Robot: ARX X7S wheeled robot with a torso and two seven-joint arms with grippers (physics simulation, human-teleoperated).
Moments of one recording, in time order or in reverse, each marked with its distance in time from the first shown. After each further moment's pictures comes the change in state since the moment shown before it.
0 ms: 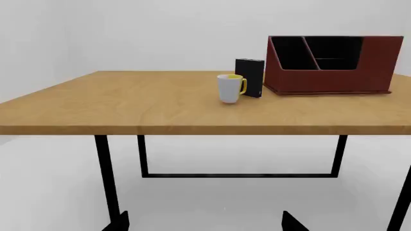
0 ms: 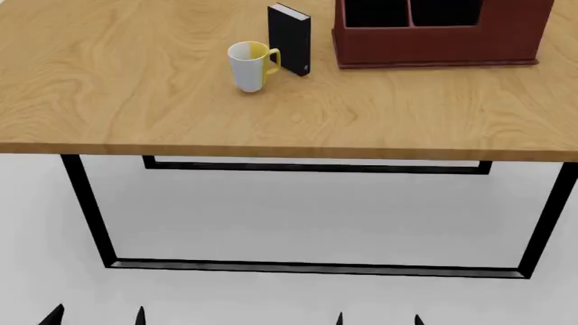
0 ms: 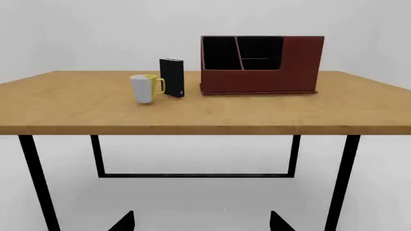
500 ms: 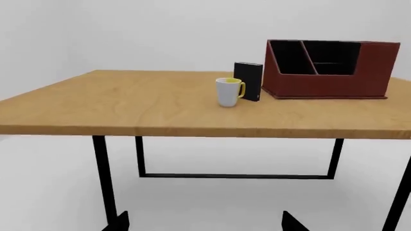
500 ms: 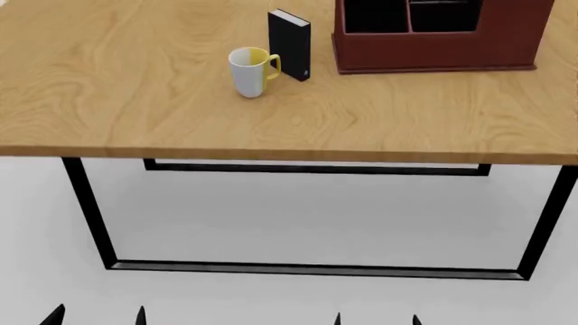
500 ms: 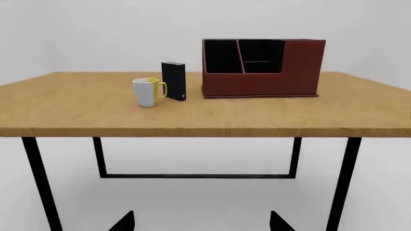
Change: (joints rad) left arm -0.006 -0.087 0.100 -0.001 -0.103 0.002 -0.096; right arm -0.003 0.046 -0.060 -0.009 0.047 0.005 0.055
